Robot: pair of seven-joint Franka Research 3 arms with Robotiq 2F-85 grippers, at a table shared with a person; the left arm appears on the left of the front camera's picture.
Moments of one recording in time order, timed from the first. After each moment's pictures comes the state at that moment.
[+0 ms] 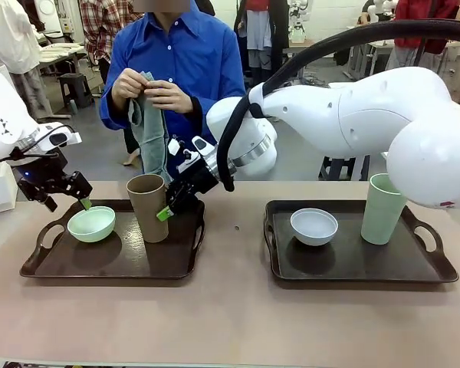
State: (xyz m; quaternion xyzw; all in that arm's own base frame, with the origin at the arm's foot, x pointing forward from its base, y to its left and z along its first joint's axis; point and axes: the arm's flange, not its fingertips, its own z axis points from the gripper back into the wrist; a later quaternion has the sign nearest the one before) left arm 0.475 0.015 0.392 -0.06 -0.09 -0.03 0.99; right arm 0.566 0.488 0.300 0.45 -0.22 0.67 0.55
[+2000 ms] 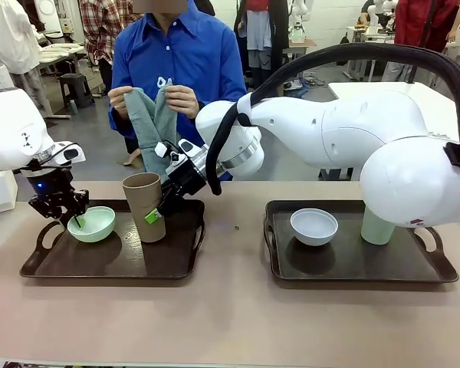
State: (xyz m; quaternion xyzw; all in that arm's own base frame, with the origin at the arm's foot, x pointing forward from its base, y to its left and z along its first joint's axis) left arm 0.511 0.030 0.341 -0.04 -0.02 0.03 1.00; right arm 0.571 0.519 0.292 0.47 -0.19 0.68 0.54
